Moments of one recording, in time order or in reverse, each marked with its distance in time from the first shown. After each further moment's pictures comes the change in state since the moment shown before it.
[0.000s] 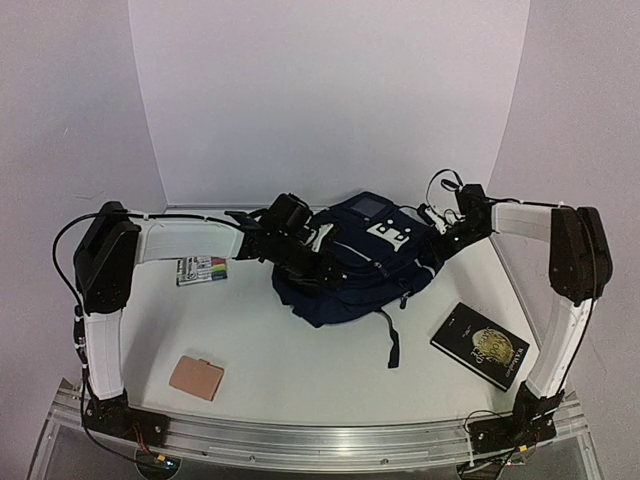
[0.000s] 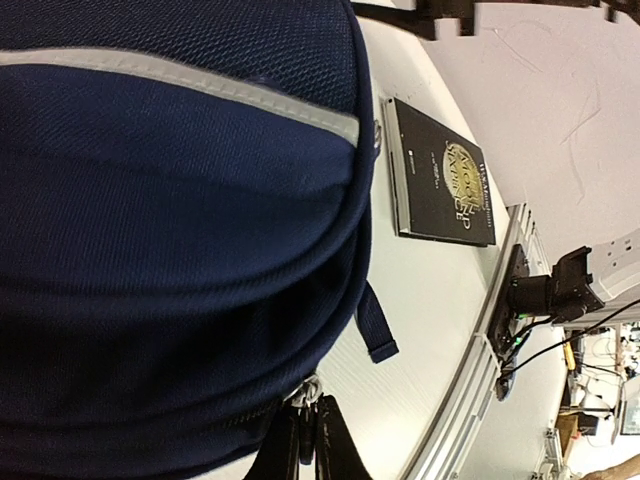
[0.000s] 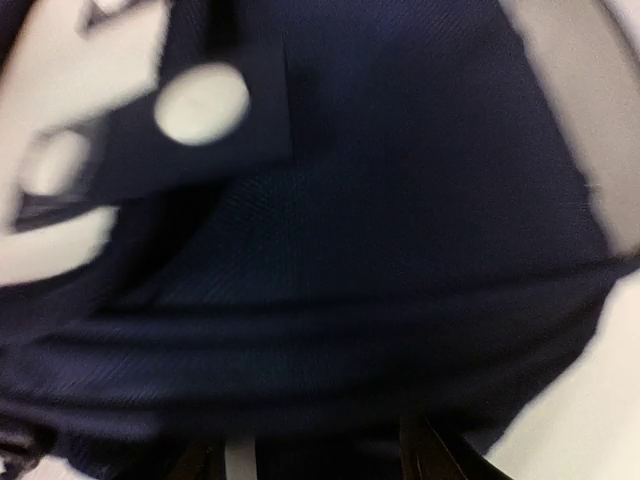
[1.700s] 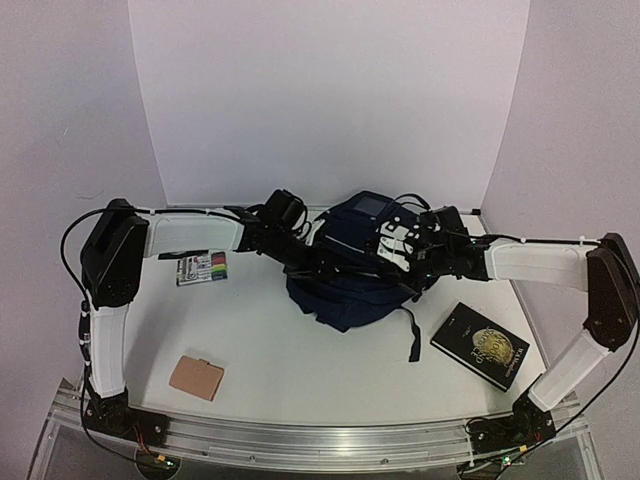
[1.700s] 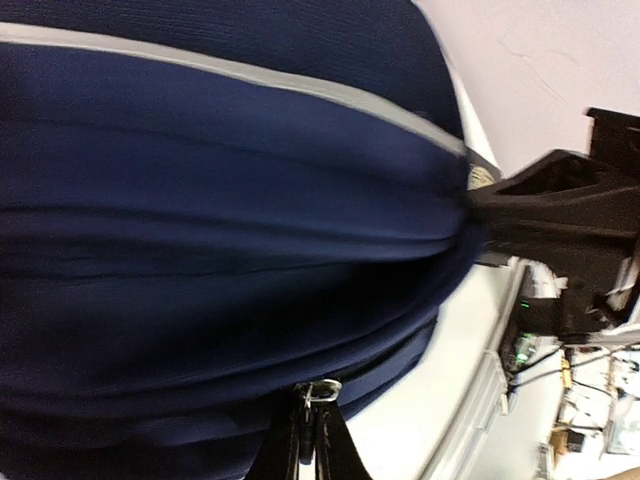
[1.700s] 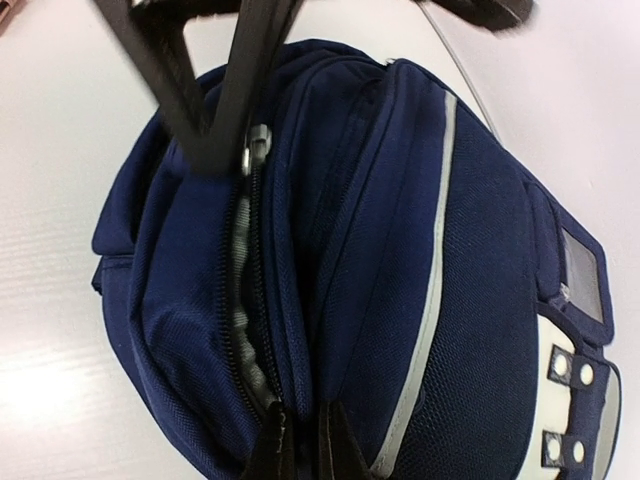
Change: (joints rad) left arm 0.067 0.070 0.067 -0.034 0.020 -0.001; right arm 0.383 -0.371 -0.409 0.336 0.050 -0.378
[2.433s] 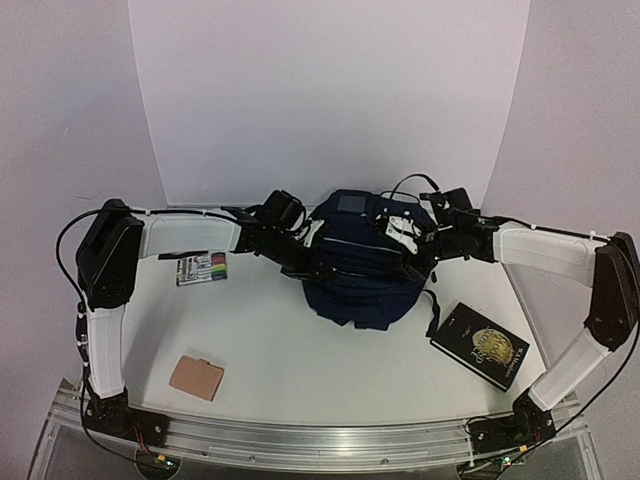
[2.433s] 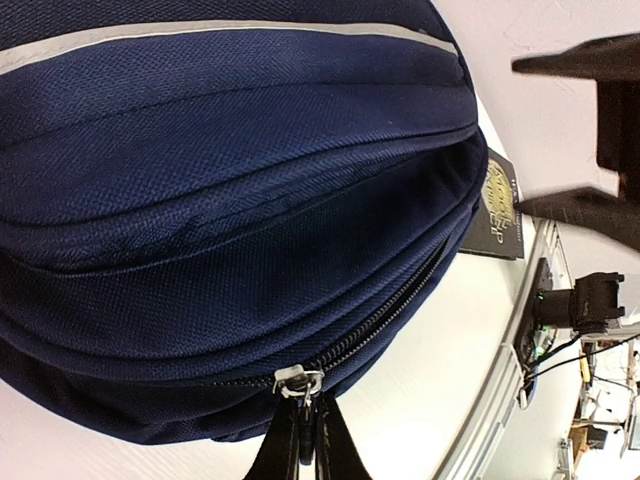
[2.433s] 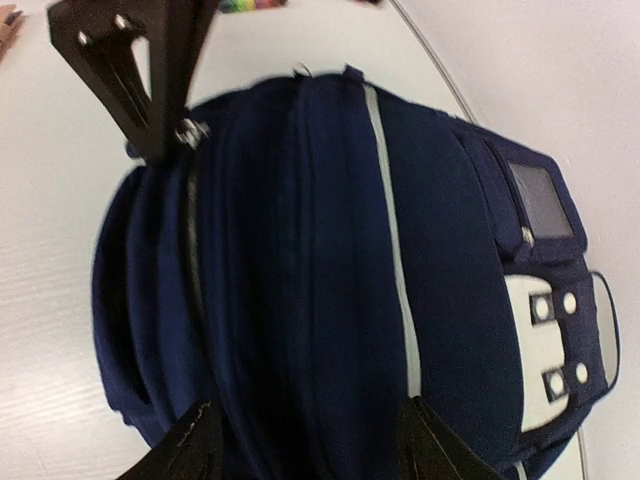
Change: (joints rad) left arm -0.013 -0.030 -0.030 -0.002 -0.022 0.046; right arm -0.057 -0.007 0.119 -0.140 -0.078 0.019
